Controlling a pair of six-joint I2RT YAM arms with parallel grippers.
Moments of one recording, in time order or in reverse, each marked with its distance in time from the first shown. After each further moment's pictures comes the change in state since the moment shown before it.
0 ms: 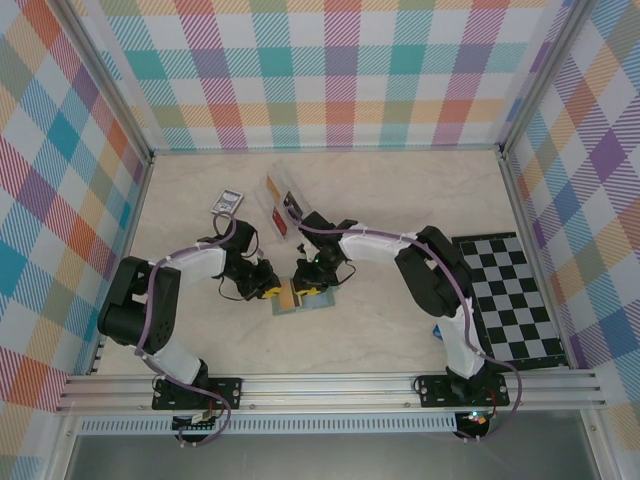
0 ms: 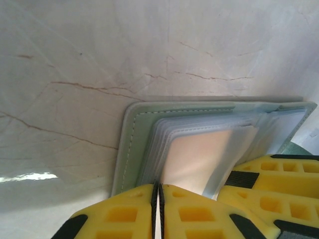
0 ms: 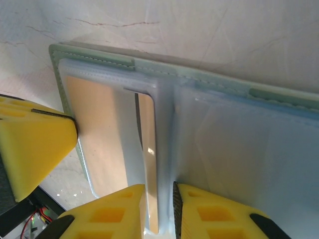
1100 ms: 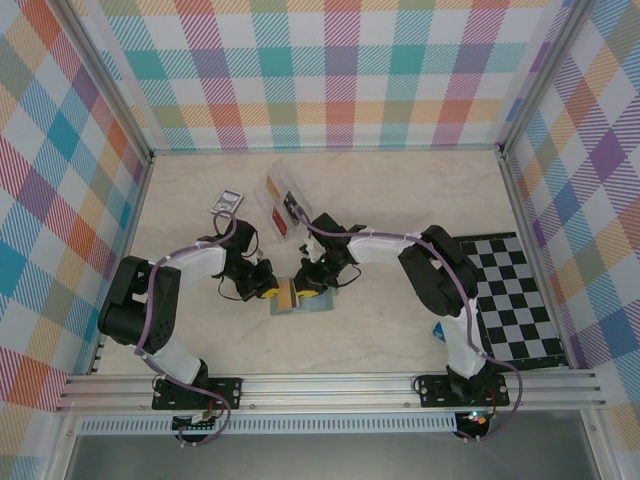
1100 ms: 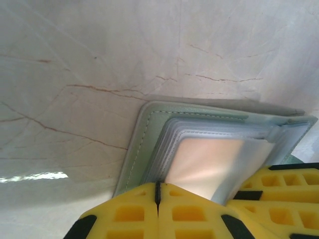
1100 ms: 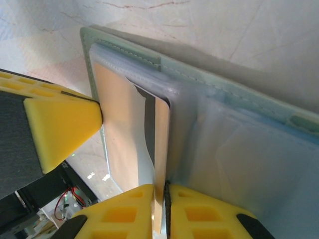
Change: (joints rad) left arm 0.000 0.002 0.010 -0.028 -0.029 0.027; right arm -0.038 -0.035 -0.126 0.196 -0.183 0.041
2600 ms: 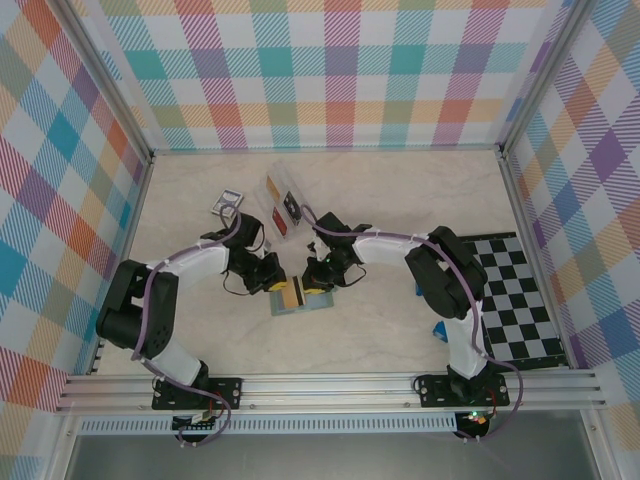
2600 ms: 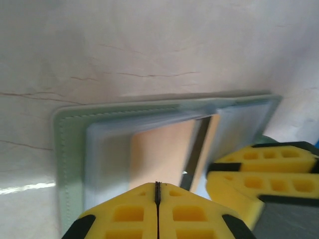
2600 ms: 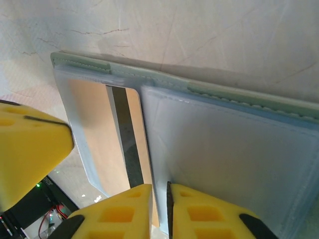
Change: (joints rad) left arm -0.052 0.002 0.045 0.014 0.005 -0.011; right arm -0.013 -0.041 -0.030 -0.035 0.122 0.006
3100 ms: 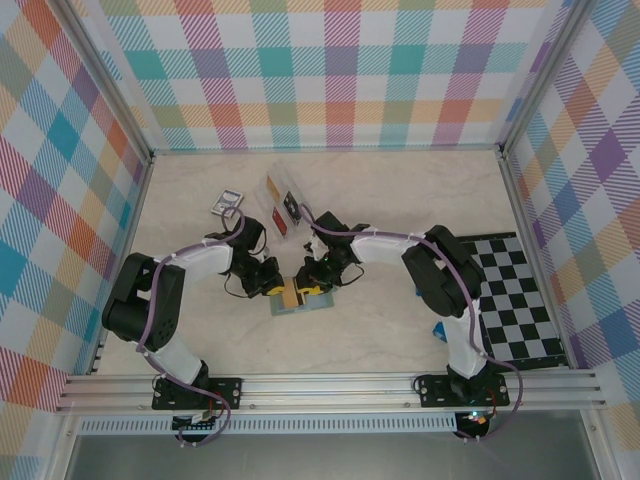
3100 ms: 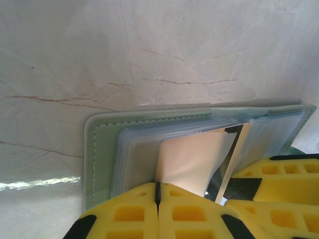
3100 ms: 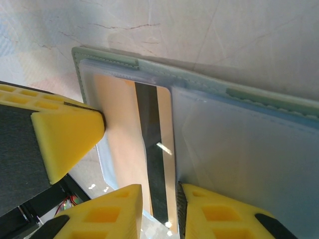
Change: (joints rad) left arm 0.000 0.021 0.000 -0.014 -0.038 0.001; right arm 0.000 0.031 0.023 0.015 -0.068 0.002
